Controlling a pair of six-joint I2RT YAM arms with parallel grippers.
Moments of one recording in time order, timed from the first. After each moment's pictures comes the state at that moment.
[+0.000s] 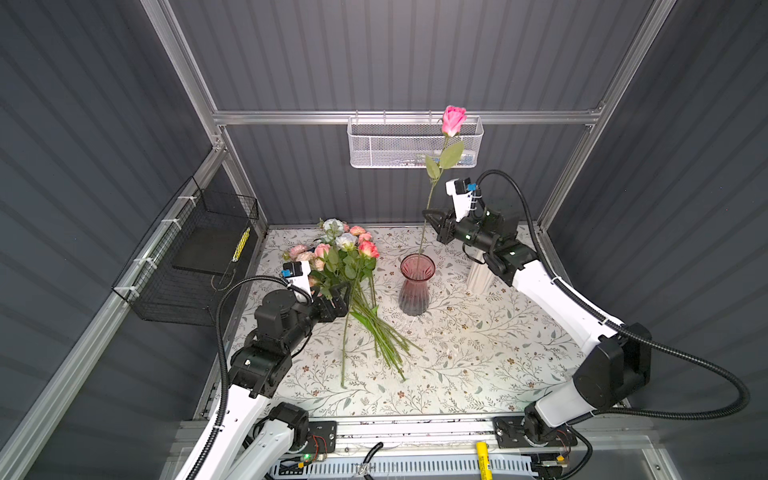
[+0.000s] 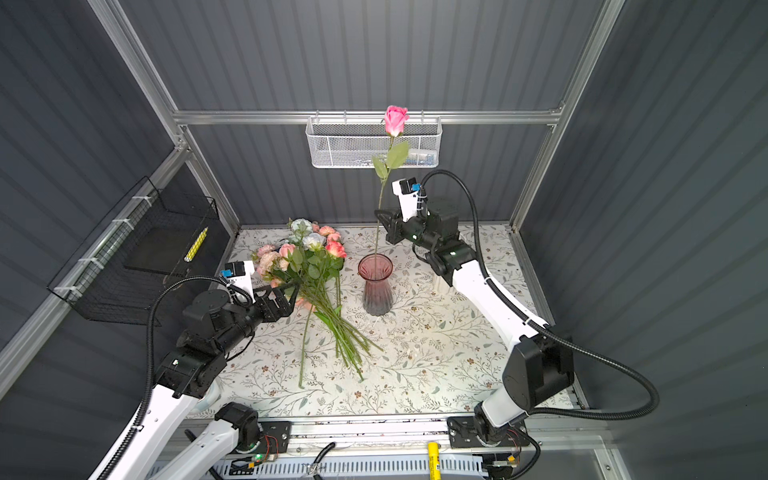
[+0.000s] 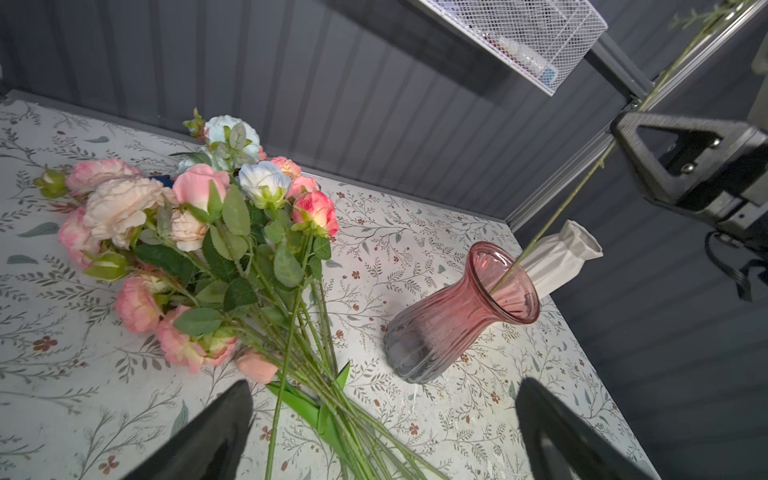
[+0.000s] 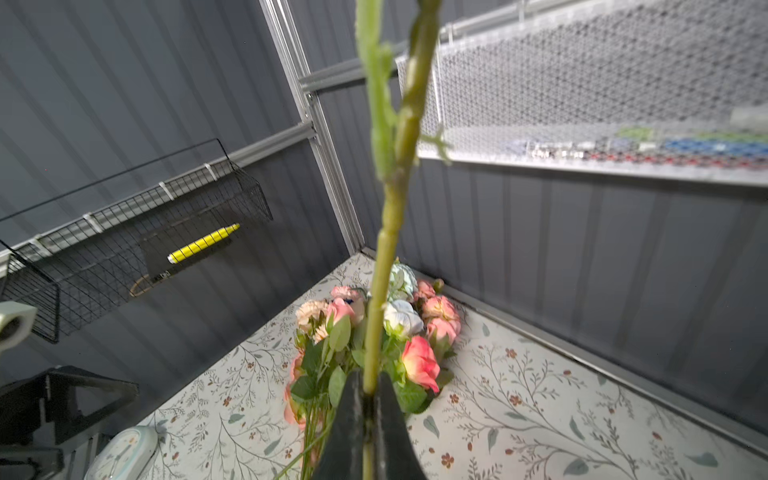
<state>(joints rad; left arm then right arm) -0.38 0.68 0.79 -0.41 0.06 -0.47 0.44 1.56 1.38 0.08 -0.46 0.21</state>
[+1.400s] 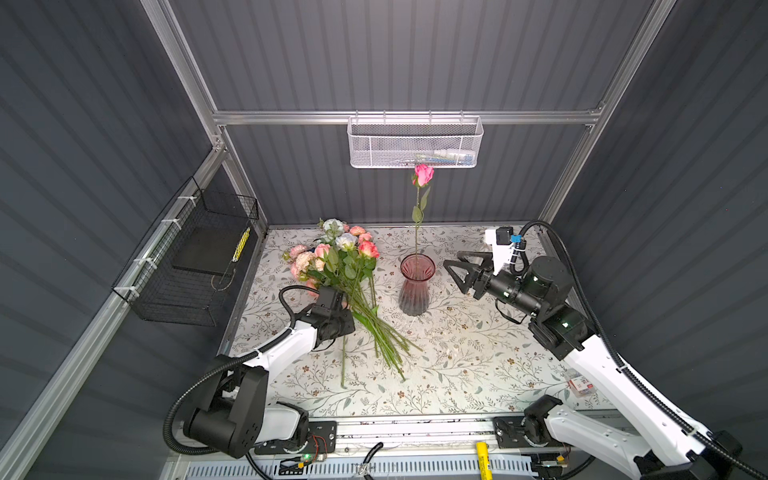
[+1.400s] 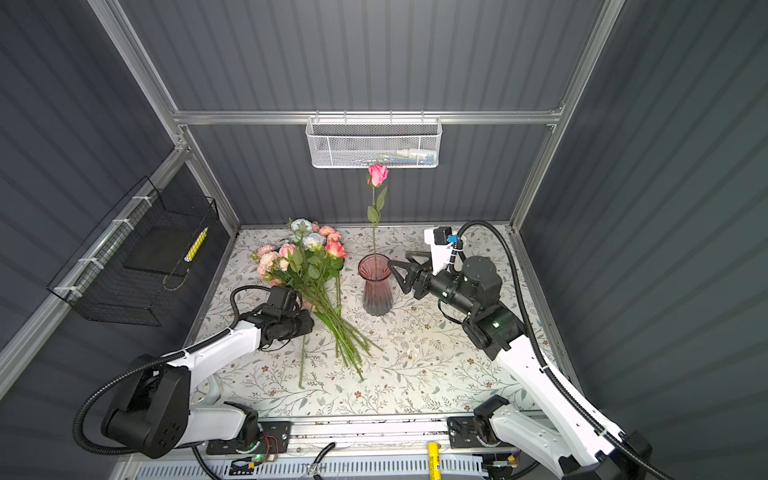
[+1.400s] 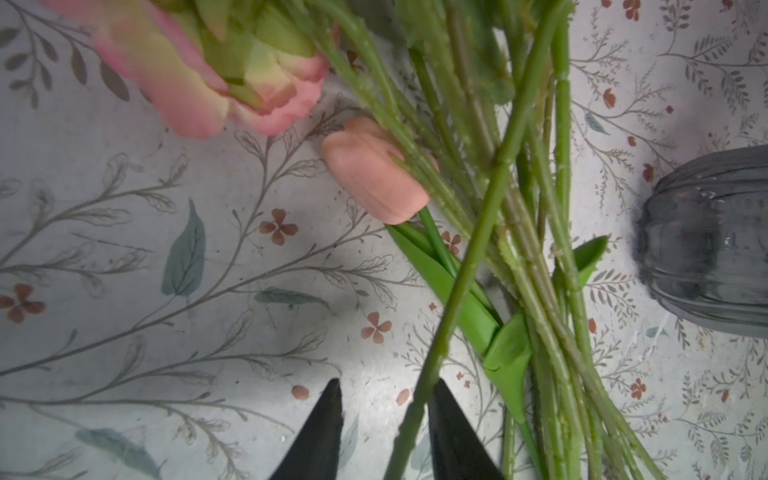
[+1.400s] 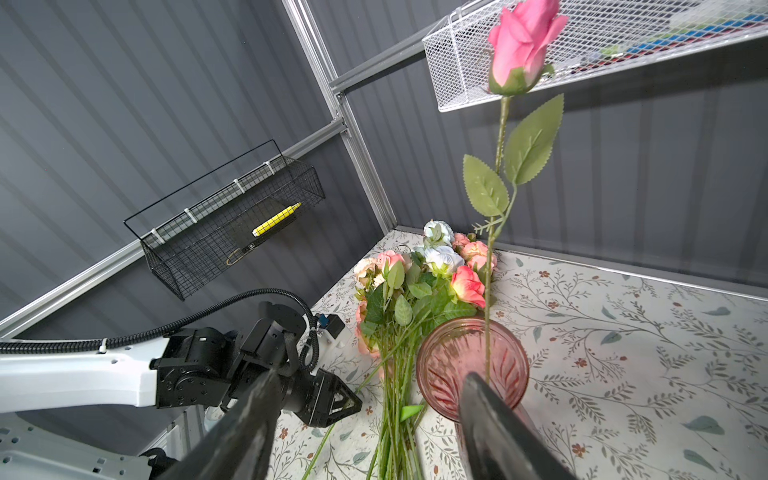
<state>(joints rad) -0.38 1.36 0.66 -0.33 0.04 -0.56 0.51 0.96 0.94 -0.01 -0.37 0.38</state>
